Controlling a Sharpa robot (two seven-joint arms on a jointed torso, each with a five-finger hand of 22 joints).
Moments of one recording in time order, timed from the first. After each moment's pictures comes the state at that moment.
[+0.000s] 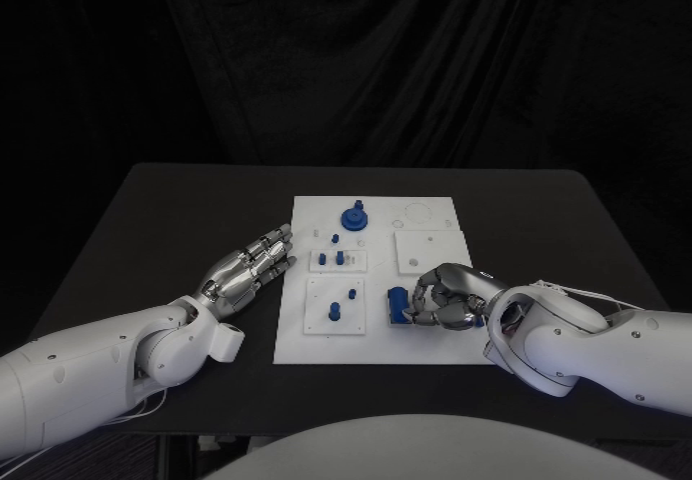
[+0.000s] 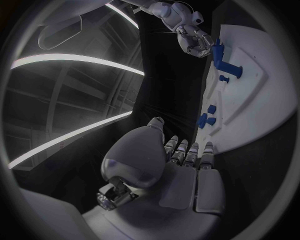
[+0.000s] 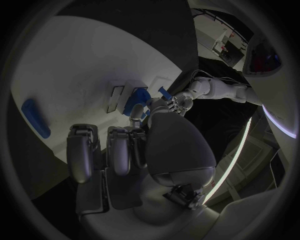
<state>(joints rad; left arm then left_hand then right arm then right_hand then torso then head) 0.99 -0.85 -0.21 1.42 -0.10 0.09 0.61 1.36 0.29 -0.15 0.25 0.47 0.14 -0.01 0.05 0.03 0.01 0.06 0.15 0.02 0.00 0.11 0.00 0.00 0.13 0.01 0.18 0.00 0.01 1.06 -1.07 -0.25 1.90 -1.28 -0.50 -0.34 1.32 -0.03 -0.07 0.29 0.80 0.84 0.00 0.74 0.99 1.46 -0.06 1.57 1.31 1.47 -0.11 1.57 1.31 0.01 1.47 0.01 1.51 1.31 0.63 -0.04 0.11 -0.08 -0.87</state>
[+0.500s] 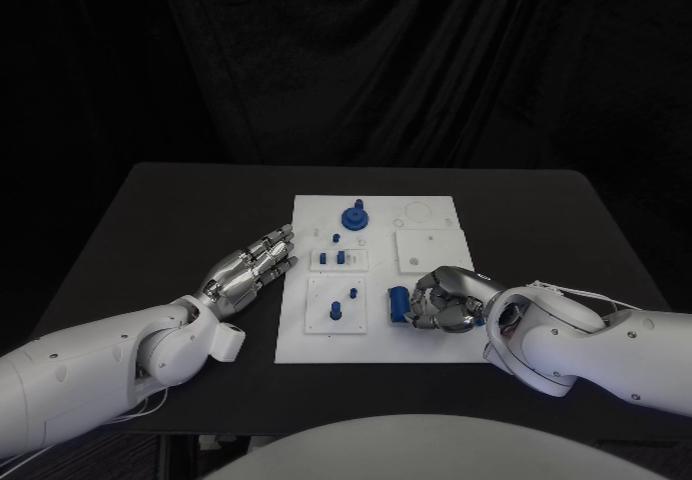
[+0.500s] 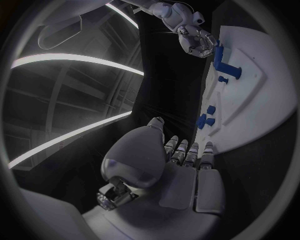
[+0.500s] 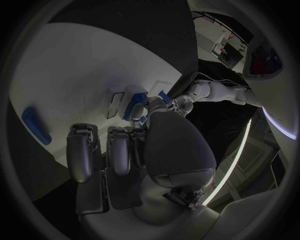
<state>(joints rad) 0.99 -0.85 -0.21 1.42 -0.10 0.09 0.61 1.36 0.29 -0.15 0.25 0.47 0.14 -0.01 0.05 0.03 0.01 0.06 0.15 0.02 0.00 0.11 0.00 0.00 0.13 0.00 0.18 0.00 0.01 1.06 -1.06 -0.25 1.89 -1.28 -0.47 -0.33 1.36 -0.05 -0.02 0.28 0.82 0.84 0.00 0.73 0.99 1.46 -0.06 1.57 1.31 1.47 -0.11 1.57 1.31 0.01 1.47 0.01 1.50 1.31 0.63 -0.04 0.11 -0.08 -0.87</state>
